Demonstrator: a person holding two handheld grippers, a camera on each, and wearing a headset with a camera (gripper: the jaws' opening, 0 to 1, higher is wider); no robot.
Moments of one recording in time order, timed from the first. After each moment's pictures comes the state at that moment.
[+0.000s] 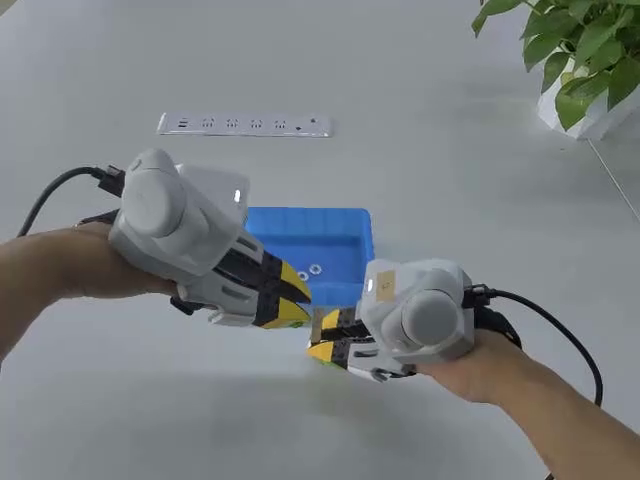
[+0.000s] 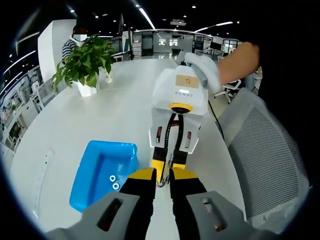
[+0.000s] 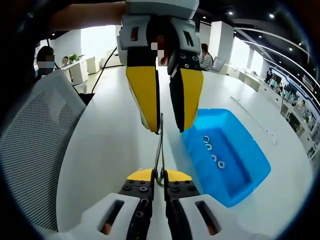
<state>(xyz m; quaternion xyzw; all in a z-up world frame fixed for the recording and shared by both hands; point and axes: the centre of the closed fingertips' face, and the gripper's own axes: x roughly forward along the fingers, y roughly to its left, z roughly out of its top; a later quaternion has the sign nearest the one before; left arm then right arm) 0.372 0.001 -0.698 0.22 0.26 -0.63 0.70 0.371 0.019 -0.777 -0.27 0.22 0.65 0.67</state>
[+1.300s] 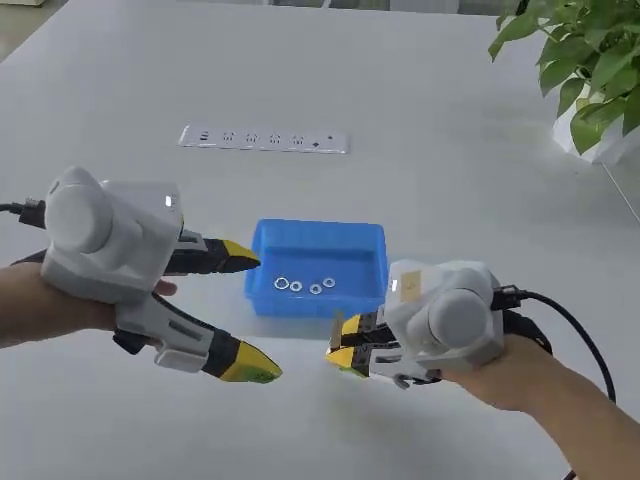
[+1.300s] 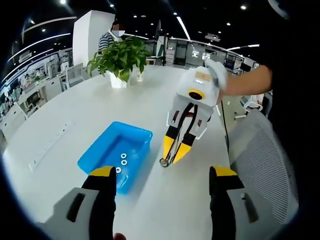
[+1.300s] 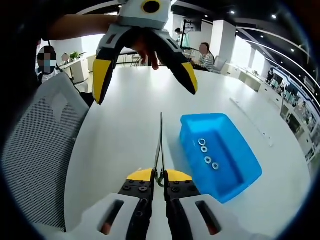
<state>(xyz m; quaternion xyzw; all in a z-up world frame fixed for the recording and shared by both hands) 0.363 0.050 -0.686 0.13 0.28 -0.53 0.79 0.371 0.012 -0.751 -0.27 0.23 0.65 0.67</state>
